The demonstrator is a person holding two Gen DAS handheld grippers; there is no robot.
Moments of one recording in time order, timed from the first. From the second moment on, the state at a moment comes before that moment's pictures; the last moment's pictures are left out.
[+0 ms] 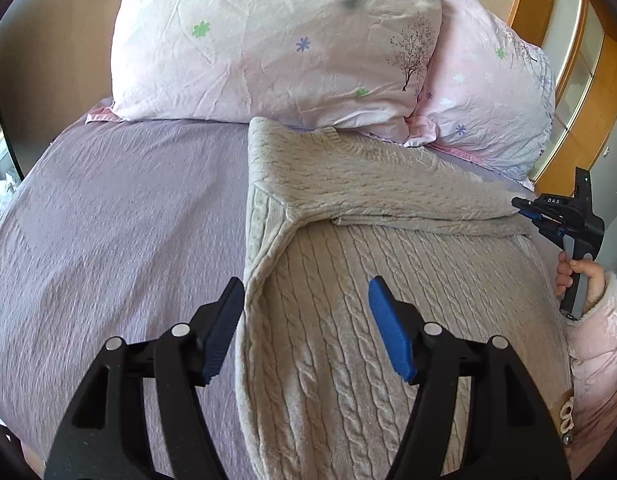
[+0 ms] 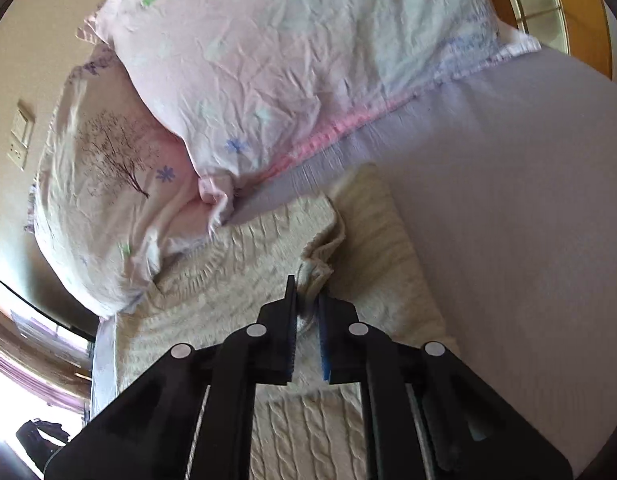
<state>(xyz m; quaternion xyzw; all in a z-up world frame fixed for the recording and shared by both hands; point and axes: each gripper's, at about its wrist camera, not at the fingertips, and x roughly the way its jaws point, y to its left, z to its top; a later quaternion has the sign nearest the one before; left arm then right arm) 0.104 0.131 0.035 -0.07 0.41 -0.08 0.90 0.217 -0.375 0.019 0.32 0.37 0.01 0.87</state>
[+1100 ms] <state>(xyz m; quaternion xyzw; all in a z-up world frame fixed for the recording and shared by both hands) 0.058 0.154 0.066 -0.17 0.41 -0.17 0.88 0.053 -0.375 0.028 0.39 0.27 0.24 0.85</state>
